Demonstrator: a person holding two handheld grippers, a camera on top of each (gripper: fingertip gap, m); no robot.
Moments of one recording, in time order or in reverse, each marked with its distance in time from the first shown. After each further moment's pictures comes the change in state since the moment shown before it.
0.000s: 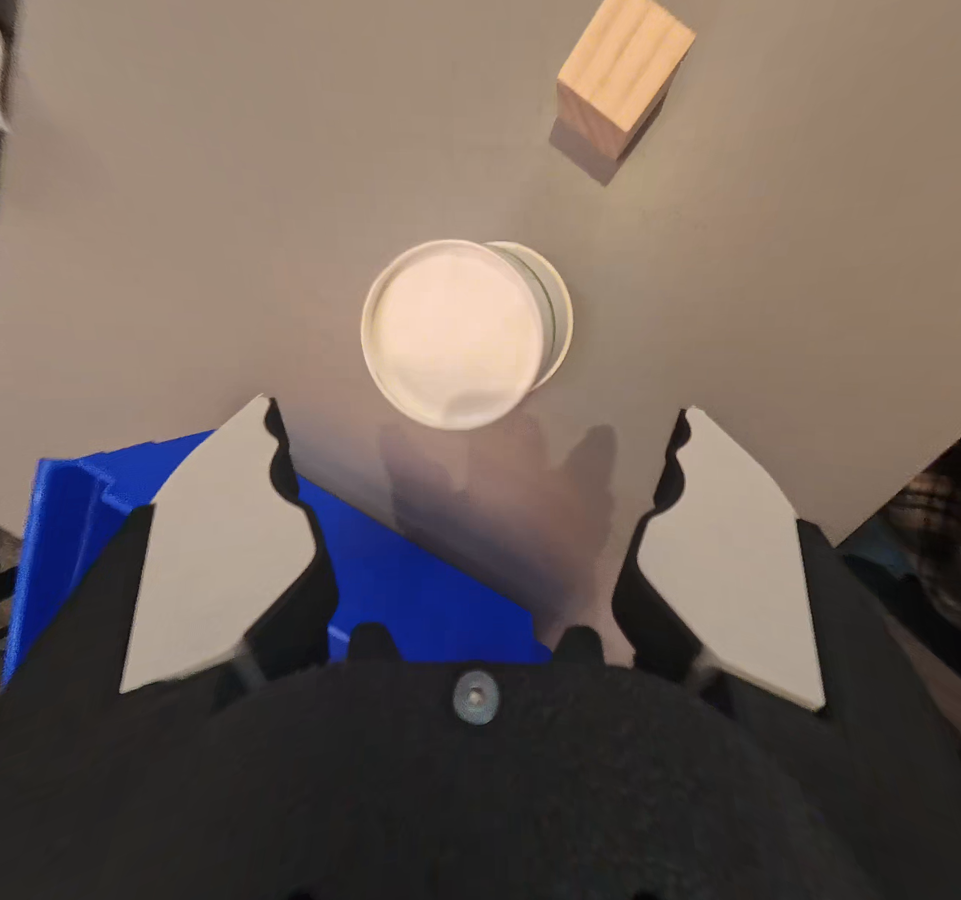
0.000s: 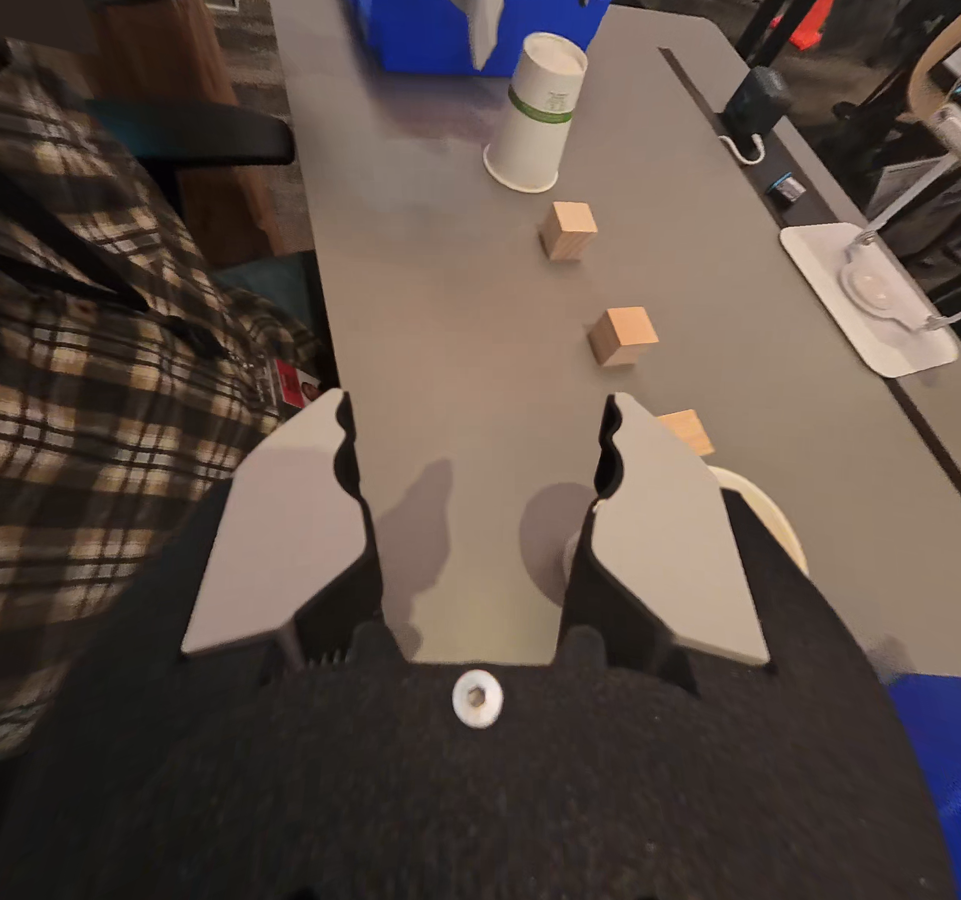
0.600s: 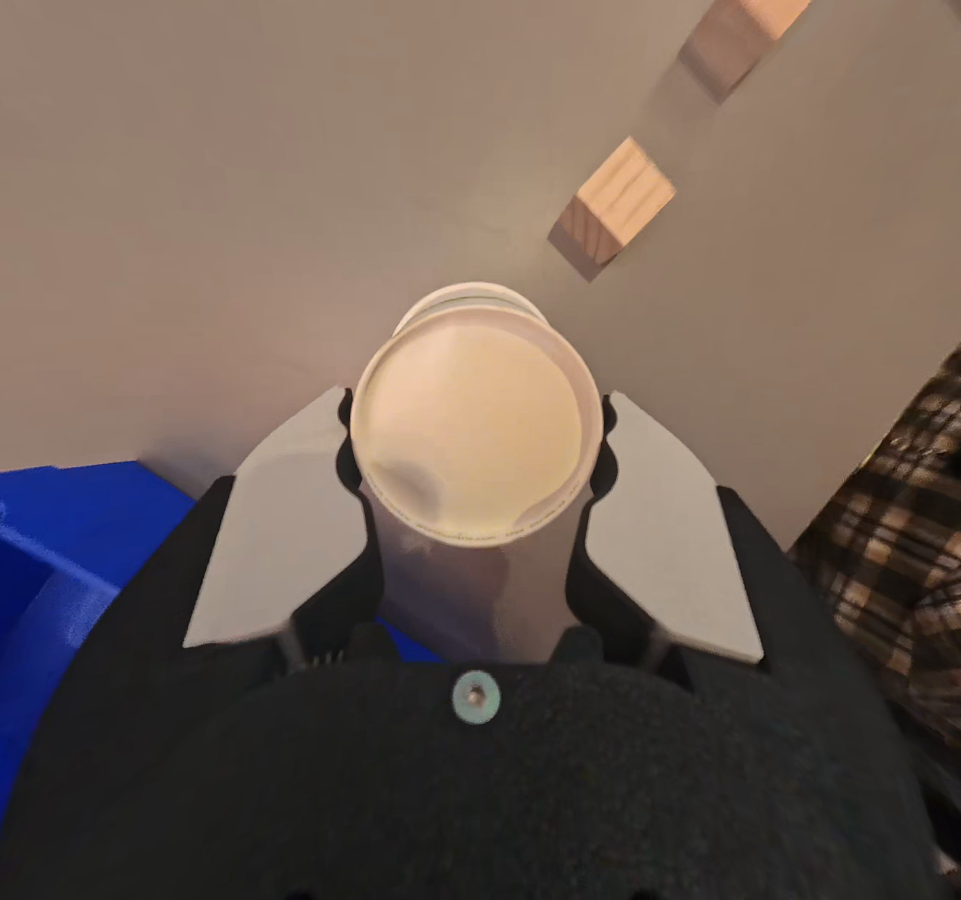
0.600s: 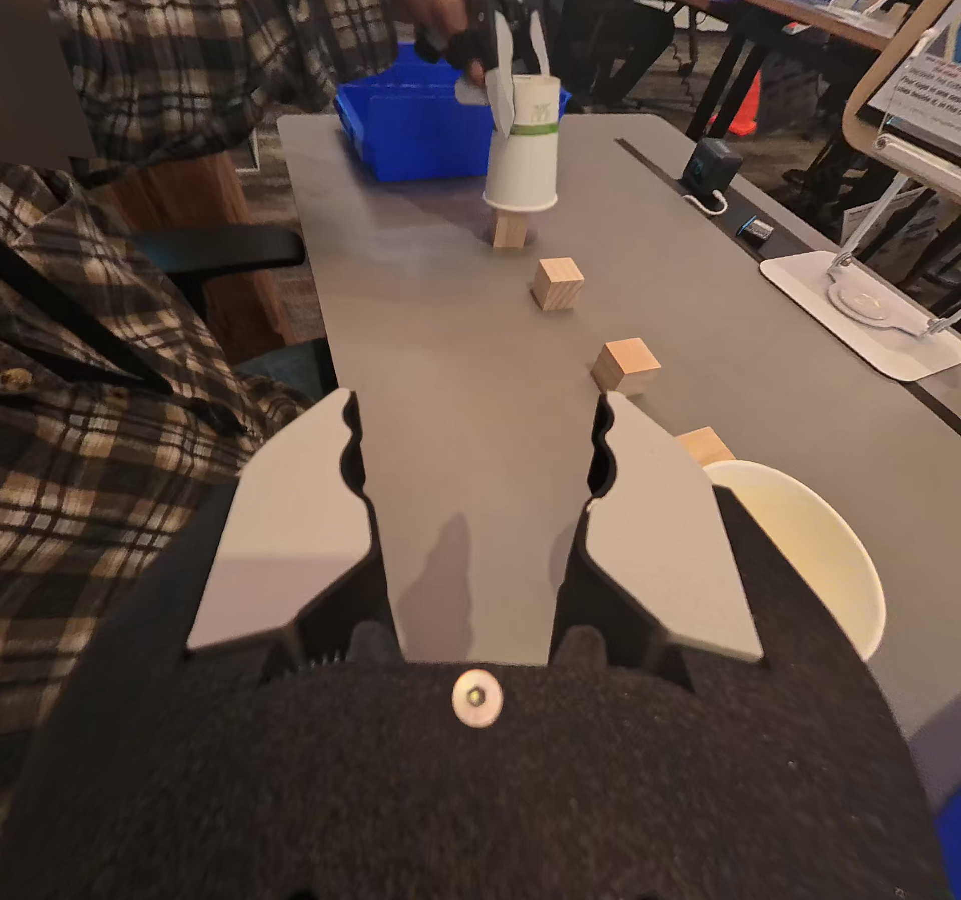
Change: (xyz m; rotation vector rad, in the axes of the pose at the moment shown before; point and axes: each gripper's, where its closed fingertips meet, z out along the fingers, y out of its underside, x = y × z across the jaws) left arm -0.021 -0.015 -0.002 0.199 0.187 -0.234; right arm 0.000 0.001 -0.001 0.200 0.031 0.116
